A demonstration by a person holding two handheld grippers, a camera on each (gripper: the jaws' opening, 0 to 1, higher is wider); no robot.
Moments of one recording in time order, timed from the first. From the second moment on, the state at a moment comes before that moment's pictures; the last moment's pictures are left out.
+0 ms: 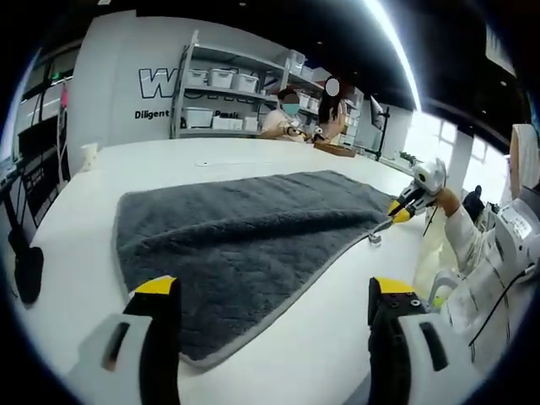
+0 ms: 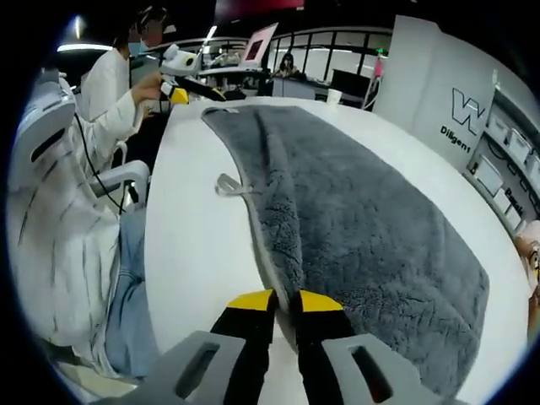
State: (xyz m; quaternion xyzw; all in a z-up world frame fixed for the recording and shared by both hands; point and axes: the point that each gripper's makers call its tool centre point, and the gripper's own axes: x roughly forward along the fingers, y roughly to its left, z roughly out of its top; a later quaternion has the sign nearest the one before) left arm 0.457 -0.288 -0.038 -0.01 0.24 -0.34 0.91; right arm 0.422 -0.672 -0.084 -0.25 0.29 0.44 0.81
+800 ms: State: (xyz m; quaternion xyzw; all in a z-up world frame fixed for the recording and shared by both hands) left arm 0.466 -0.313 -0.030 -0.01 0.22 -0.24 0.95; right arm 0.428 -0.758 -0.063 -0.16 0.24 0.23 0.93
